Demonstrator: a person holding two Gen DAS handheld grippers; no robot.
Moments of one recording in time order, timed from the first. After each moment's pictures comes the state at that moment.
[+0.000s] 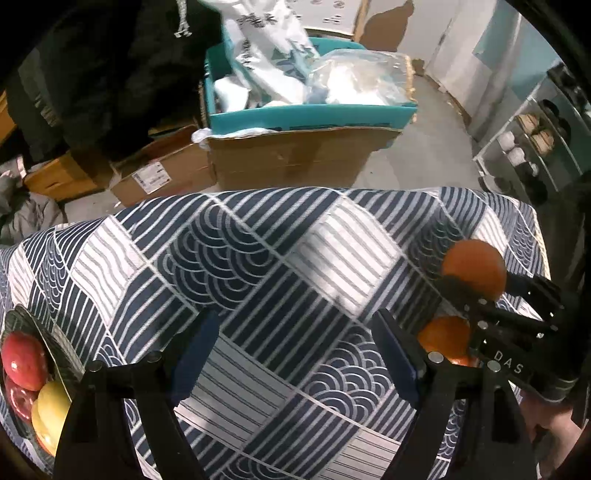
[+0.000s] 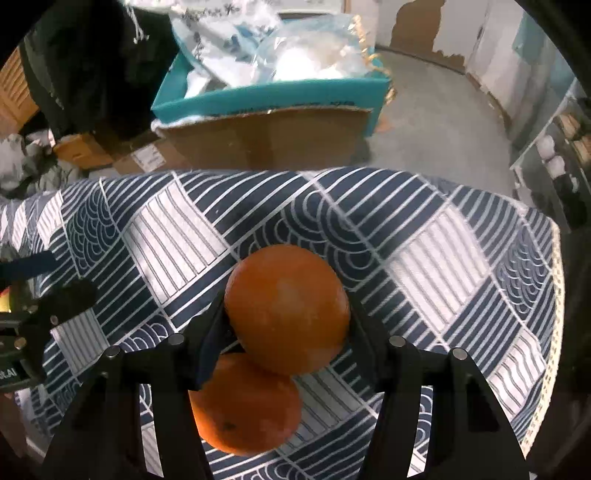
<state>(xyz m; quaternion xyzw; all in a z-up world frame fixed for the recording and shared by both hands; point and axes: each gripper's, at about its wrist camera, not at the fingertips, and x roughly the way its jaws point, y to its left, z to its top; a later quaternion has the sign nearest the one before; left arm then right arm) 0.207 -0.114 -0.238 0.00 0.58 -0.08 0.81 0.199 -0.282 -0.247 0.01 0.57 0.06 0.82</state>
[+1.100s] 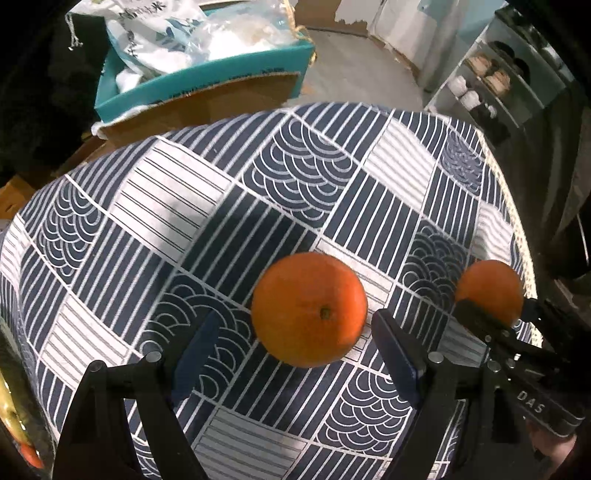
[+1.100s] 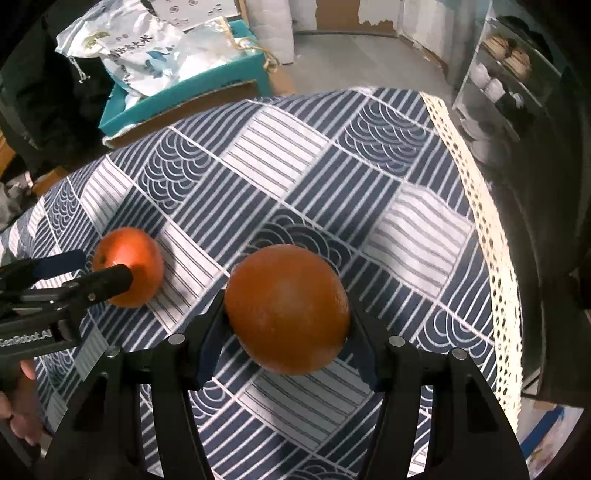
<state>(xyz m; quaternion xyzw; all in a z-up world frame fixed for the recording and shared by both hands) 0.164 -0.226 -0.268 0.03 0.61 -0.16 0.77 0.098 -0.393 -0.249 0.09 0.57 -0.02 0.81</state>
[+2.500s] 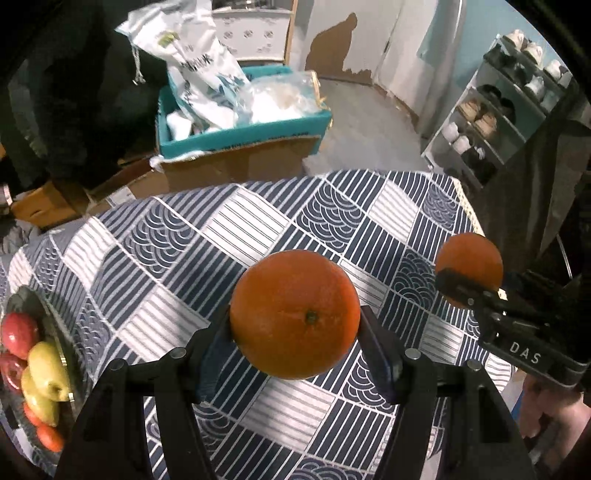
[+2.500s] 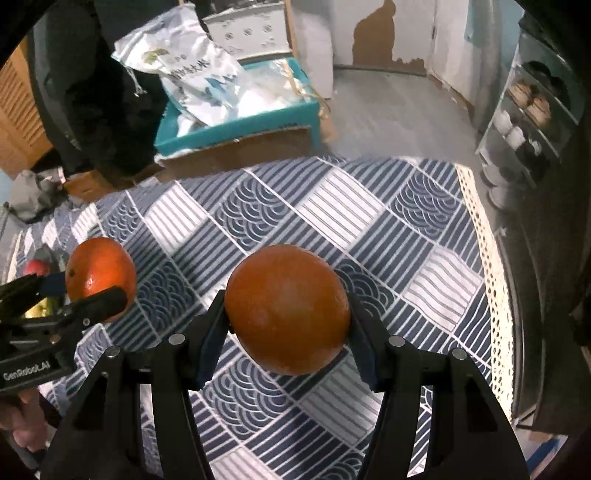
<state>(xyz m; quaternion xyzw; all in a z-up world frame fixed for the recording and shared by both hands) 0.124 -0.154 -0.175 0.00 0.54 -0.15 0.83 0.105 -0.338 -0.178 0.06 0.52 0.04 0.85</state>
